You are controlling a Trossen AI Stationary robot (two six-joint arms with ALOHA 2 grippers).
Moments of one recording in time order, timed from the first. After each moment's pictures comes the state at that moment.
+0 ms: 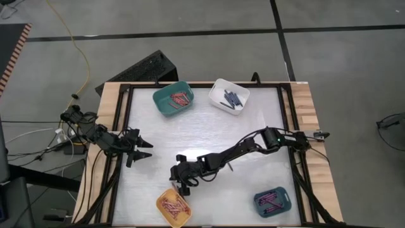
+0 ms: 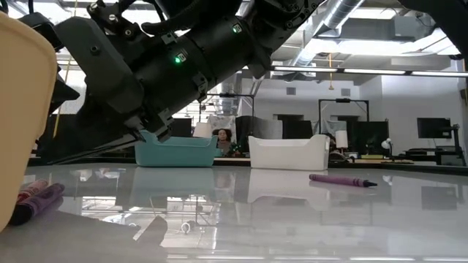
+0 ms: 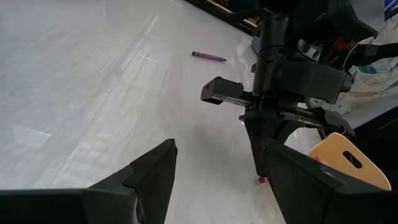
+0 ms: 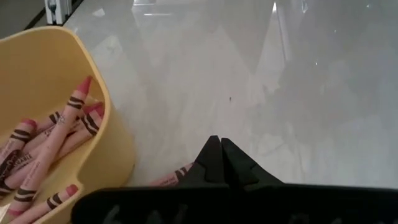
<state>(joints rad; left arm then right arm) -0.60 0.02 0.14 -0.41 -0.48 -0.63 0.27 2.33 1.70 0.10 0.05 0.15</state>
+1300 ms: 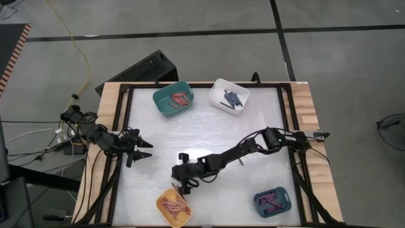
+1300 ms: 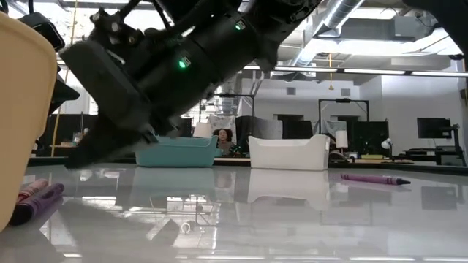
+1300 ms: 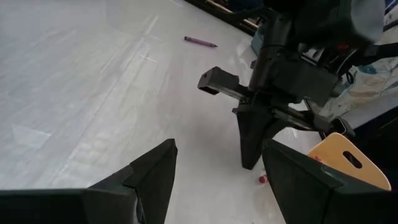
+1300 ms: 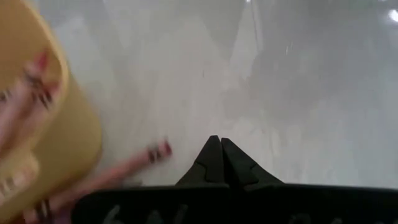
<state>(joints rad) -0.60 0.02 0.14 -0.41 -0.48 -0.63 0.29 2.32 1.70 0.01 0.18 0.13</state>
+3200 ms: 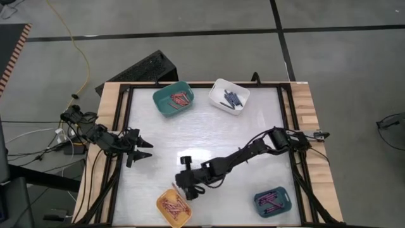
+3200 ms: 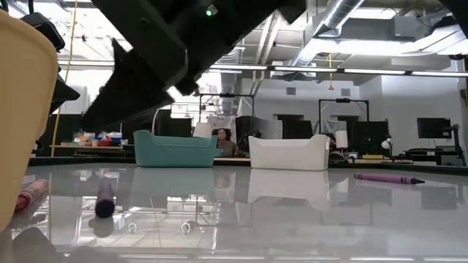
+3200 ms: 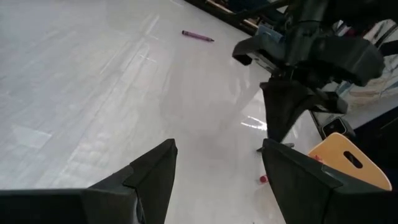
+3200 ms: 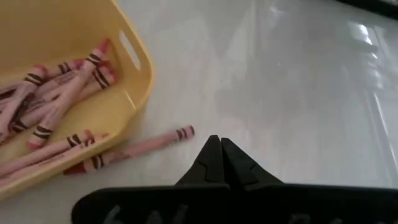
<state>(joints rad) -0.60 0.02 0.14 -0.41 -0.48 -0.63 0.36 2.22 1.70 -0.14 0.29 -0.02</state>
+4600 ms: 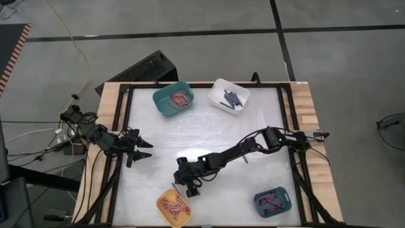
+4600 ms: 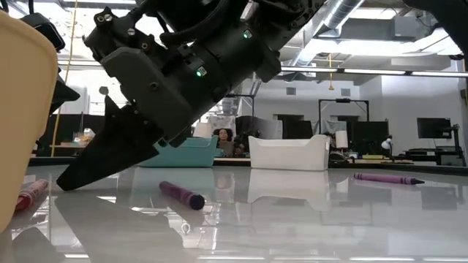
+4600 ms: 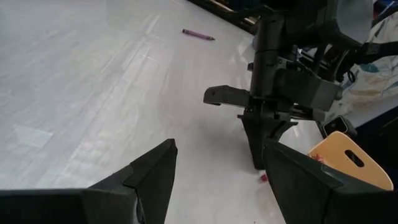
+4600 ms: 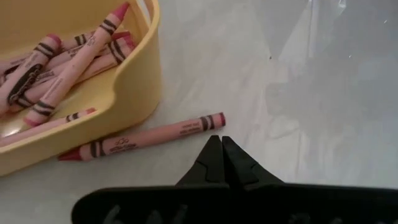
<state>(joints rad) -0.60 0.03 0.14 -0.41 -0.48 -0.63 0.29 2.33 1.67 -0.05 -0.04 -0.04</state>
